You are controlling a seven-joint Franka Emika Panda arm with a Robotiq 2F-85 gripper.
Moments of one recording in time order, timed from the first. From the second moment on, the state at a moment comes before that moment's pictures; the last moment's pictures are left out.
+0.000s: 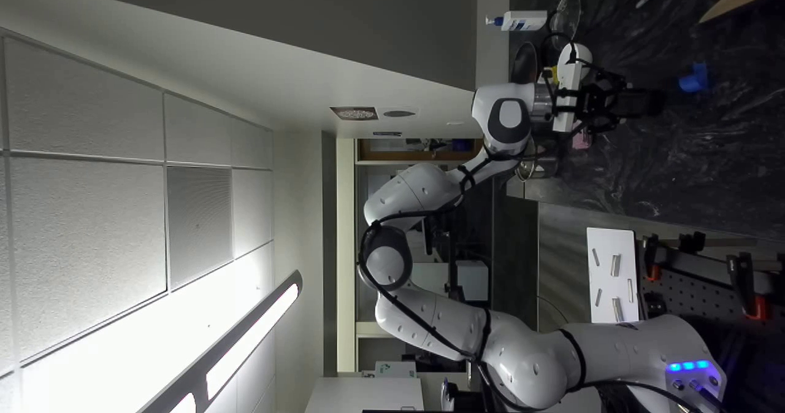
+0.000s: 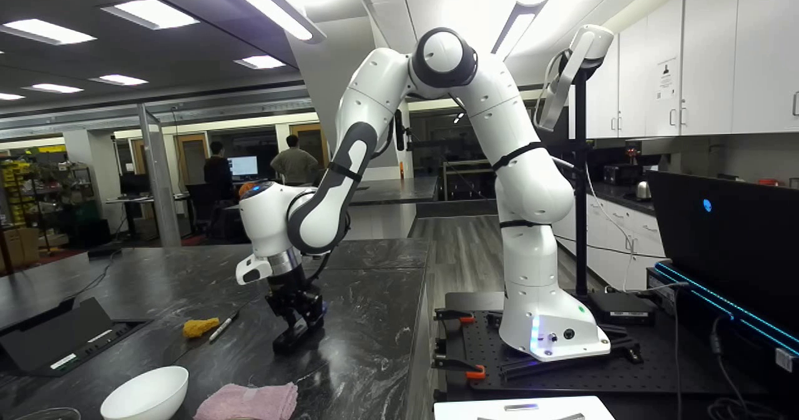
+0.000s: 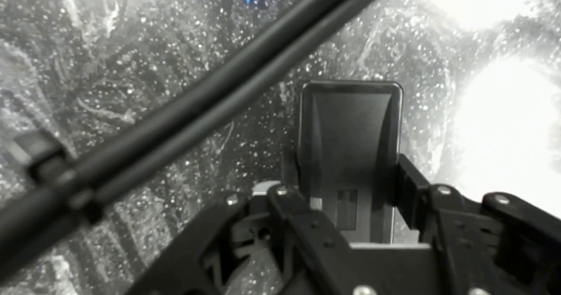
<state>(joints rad) 0.06 0.35 0.09 -2.20 -0.36 2.43 -0.88</state>
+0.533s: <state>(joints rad) 0.07 0.48 0.10 -2.00 -0.32 2.40 -0.79</state>
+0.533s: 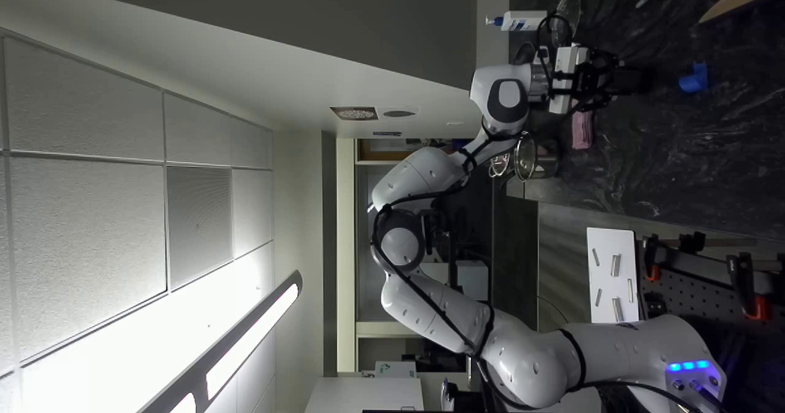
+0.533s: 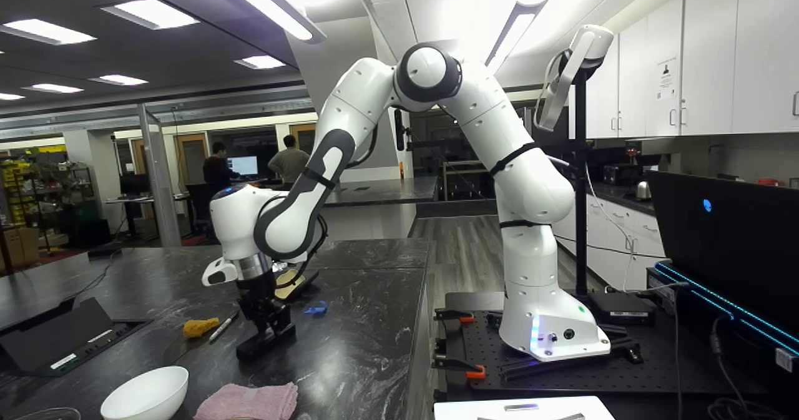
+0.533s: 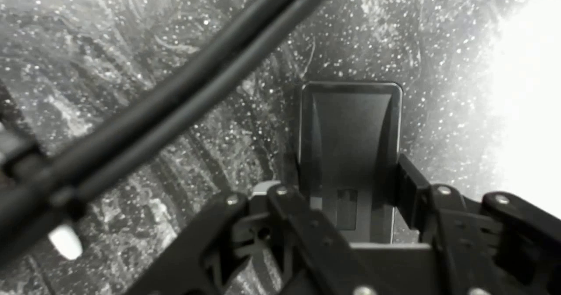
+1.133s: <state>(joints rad) 0.09 0.58 0.10 -1.83 -0.32 2.30 -0.74</state>
